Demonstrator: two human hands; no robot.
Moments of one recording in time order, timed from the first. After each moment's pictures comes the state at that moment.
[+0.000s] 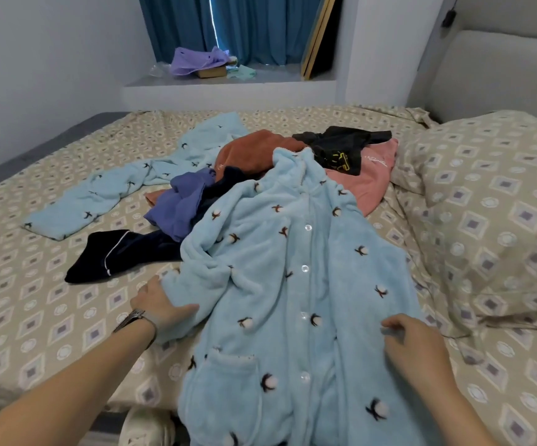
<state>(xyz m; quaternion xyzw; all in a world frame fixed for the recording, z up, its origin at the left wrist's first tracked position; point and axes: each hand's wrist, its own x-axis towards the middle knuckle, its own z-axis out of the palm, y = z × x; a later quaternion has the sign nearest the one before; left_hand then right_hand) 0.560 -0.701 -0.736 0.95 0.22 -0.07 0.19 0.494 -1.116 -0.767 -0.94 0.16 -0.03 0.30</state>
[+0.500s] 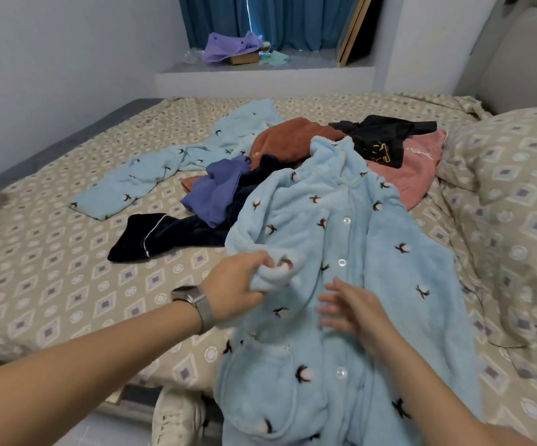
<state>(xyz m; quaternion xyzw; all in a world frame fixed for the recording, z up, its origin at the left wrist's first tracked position) 0.535 -0.752 -0.674 0.95 -0.17 0.02 0.27 0.538 -0.986 -0.732 -0.59 0.17 0.18 0.77</state>
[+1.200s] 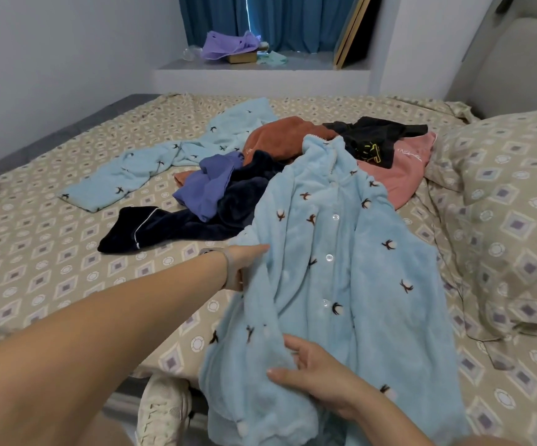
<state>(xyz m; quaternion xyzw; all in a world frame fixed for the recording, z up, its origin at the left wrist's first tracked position) 0.587 -0.786 -0.692 0.69 0.29 -0.26 0.61 0.460 -0.968 -0.754 -0.60 -0.05 0.38 0.70</state>
